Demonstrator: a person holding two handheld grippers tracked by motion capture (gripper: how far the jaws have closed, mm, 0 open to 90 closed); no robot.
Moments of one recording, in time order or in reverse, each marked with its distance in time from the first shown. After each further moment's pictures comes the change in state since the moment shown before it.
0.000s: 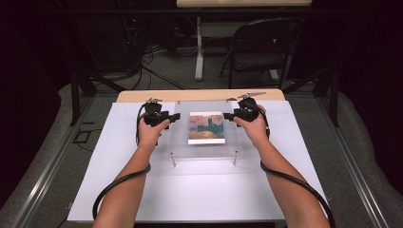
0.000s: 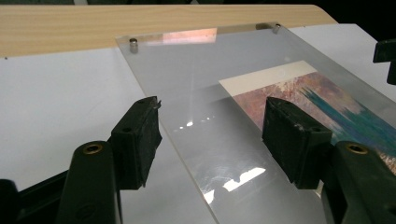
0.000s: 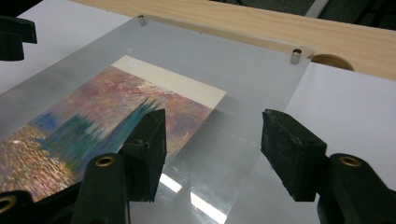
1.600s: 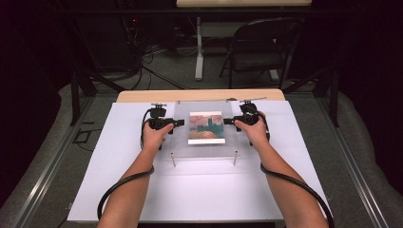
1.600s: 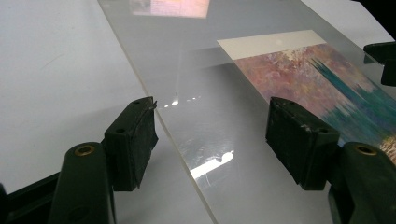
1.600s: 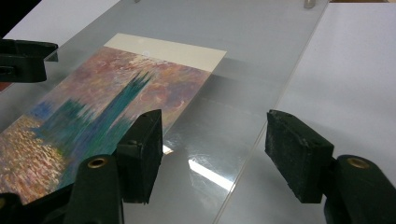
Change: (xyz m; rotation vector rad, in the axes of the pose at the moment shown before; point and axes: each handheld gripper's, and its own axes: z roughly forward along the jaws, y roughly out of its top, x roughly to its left) left arm 0.003 -0.015 0.023 0.091 -0.055 -0.077; right arm -0.012 -0.019 0.013 0.070 0.064 0.149
